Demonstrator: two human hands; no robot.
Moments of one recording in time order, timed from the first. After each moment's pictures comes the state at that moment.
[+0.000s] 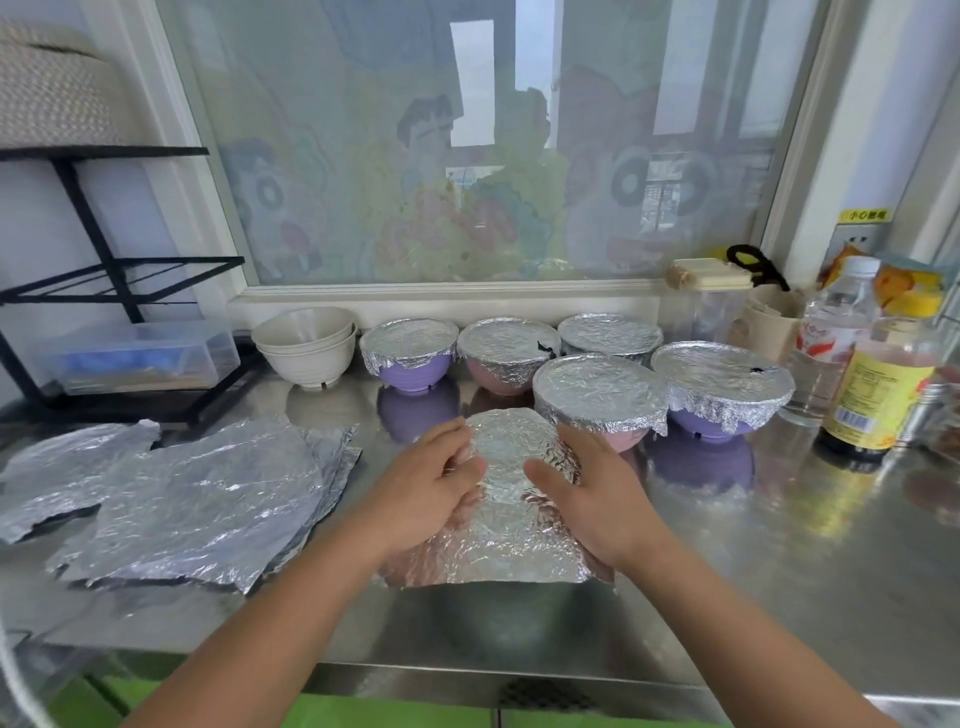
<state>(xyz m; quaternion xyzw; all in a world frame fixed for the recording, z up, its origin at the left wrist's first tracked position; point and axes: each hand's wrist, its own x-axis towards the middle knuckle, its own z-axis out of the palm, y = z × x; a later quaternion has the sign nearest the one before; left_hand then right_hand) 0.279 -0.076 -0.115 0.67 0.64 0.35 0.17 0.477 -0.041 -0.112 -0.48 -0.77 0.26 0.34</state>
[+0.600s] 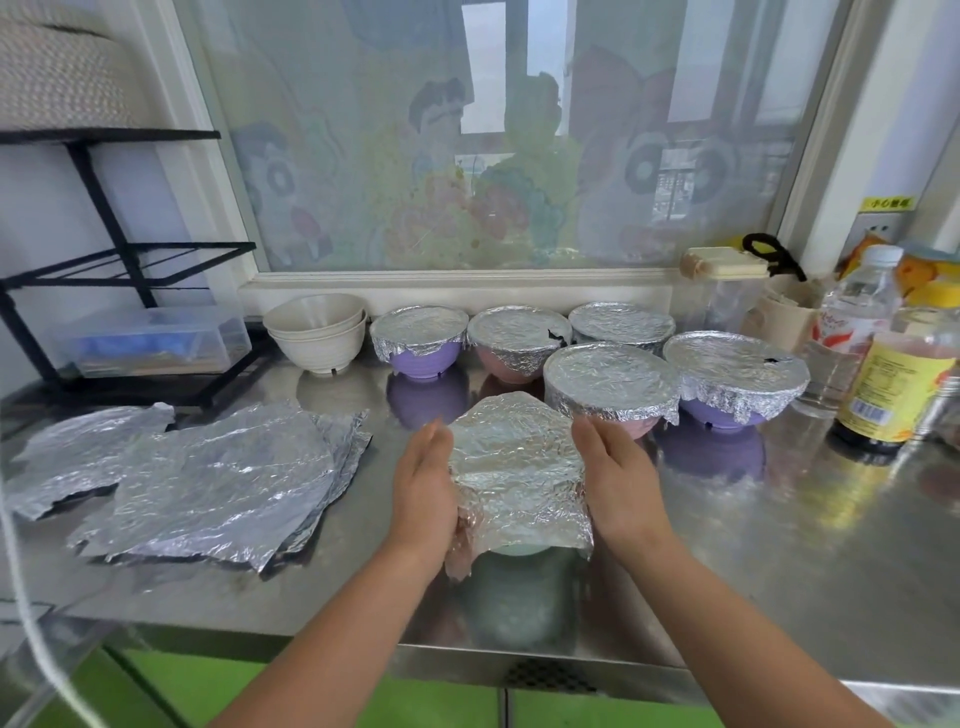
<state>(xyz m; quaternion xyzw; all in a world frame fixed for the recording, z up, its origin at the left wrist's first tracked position) 0.310 -0.084 -0.136 0.29 0.56 0.71 0.32 0.471 -0.042 -0.126 -0.49 -0.60 0.40 0.49</state>
